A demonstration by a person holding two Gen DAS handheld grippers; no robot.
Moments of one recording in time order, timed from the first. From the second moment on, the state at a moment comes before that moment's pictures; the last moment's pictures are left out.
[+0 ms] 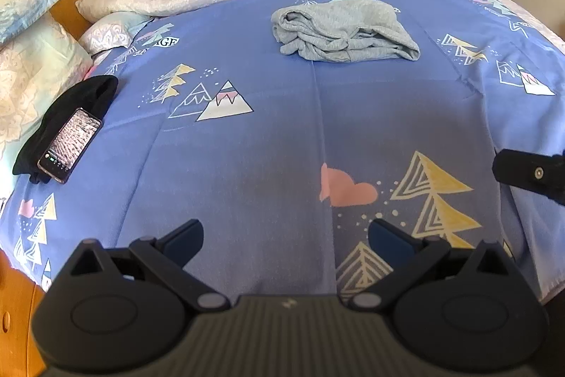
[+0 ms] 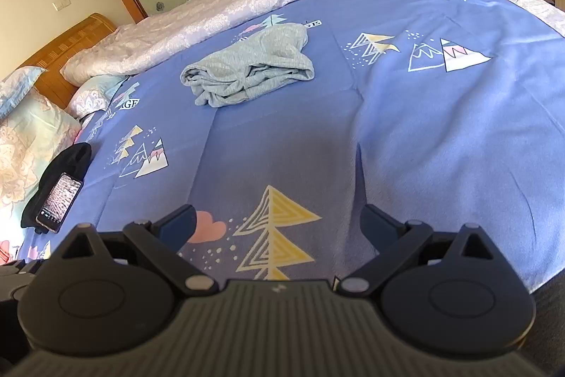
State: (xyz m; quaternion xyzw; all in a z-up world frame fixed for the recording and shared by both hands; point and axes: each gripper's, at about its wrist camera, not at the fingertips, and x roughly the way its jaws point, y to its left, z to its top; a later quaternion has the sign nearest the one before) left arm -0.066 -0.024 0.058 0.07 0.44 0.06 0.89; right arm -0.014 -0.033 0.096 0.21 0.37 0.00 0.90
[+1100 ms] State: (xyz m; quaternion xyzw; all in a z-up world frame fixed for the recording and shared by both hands) left arm -0.067 -0.022 0.061 0.06 0.44 0.06 0.89; right arm -0.014 -0.037 0.092 0.22 0.38 0.00 0.90
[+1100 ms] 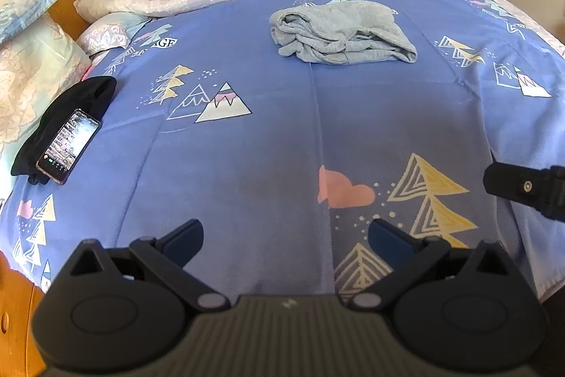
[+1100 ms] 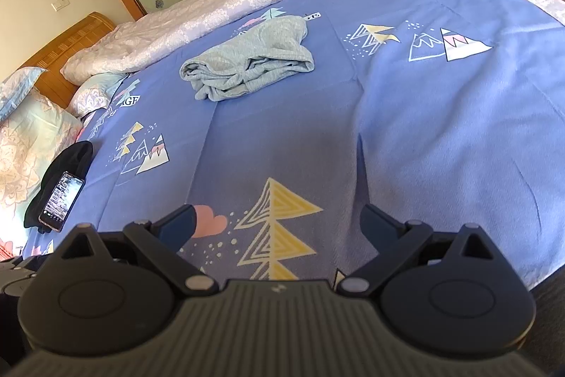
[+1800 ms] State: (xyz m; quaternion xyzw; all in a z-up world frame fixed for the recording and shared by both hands) left arm -0.061 -0.022 0.051 0.07 0.46 0.06 0.88; right arm -0.012 -0.039 0.087 0.23 0.39 0.00 0.89
